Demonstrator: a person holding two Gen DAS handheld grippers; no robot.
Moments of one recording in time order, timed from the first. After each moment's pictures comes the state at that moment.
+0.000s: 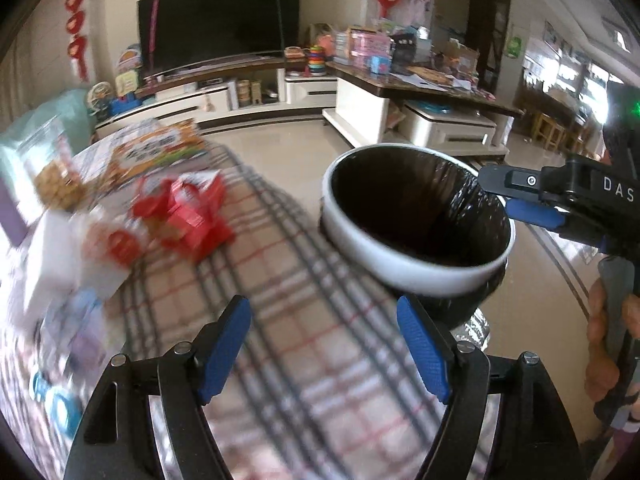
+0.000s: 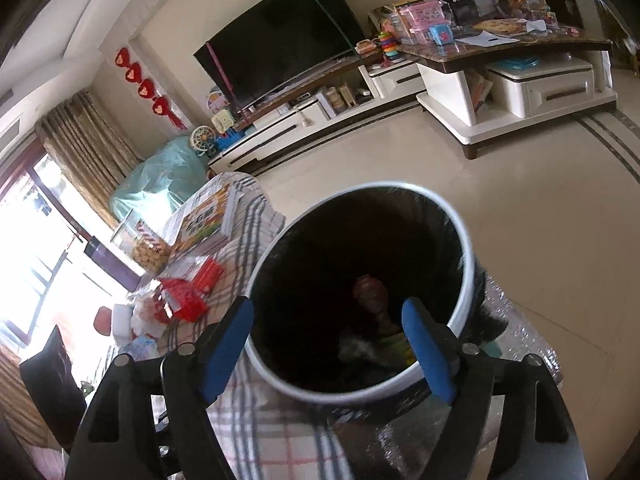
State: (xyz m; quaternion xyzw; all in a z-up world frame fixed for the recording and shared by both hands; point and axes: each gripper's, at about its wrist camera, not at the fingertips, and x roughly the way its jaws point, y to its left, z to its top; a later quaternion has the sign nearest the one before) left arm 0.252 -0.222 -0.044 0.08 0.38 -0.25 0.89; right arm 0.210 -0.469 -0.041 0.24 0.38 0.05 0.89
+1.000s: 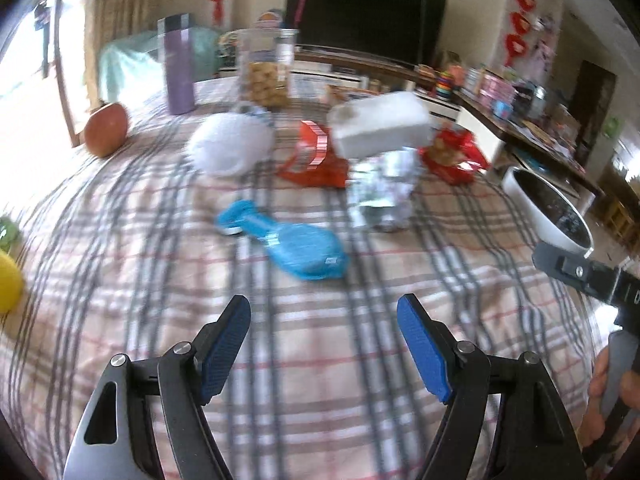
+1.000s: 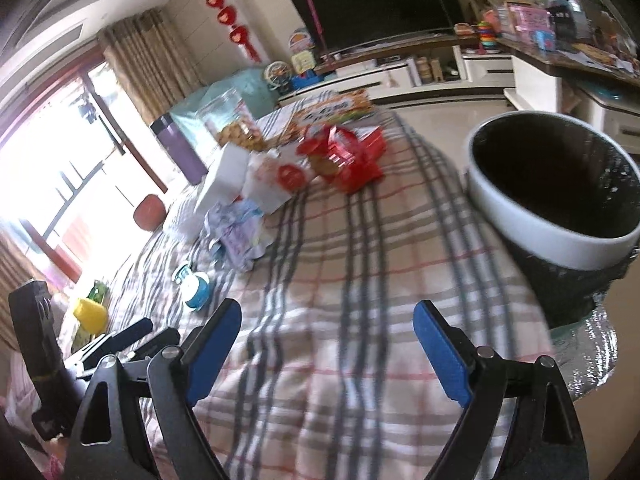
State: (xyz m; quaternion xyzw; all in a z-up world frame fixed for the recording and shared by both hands) left arm 0.171 -0.008 -0.038 -0.04 0.39 -0.09 0.91; right arm 0.169 -0.280 -0.065 0.14 0.41 0.16 0.89
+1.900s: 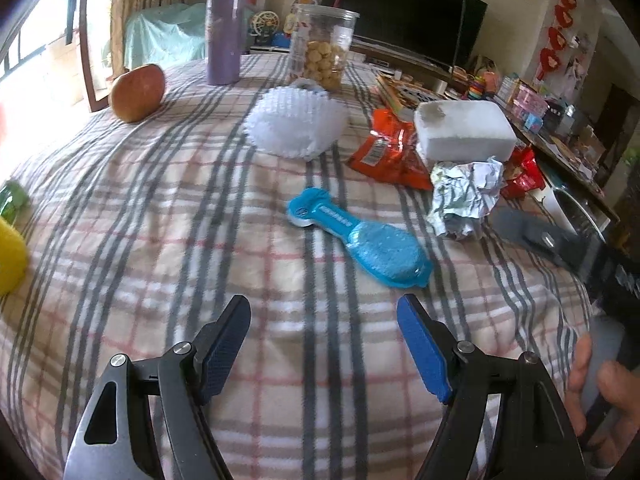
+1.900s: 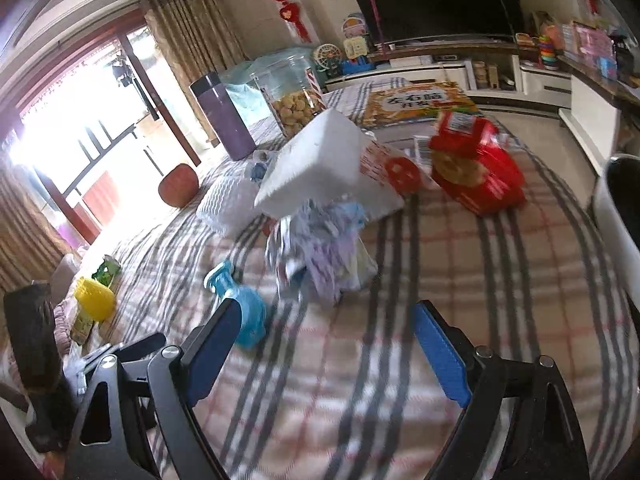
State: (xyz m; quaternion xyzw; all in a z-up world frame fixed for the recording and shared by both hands) left arm 0.213 0.027 -0.060 -0.07 0.42 -0.06 0.90; right arm 0.219 -0.187 -0.073 0.09 0.41 0.23 0.88
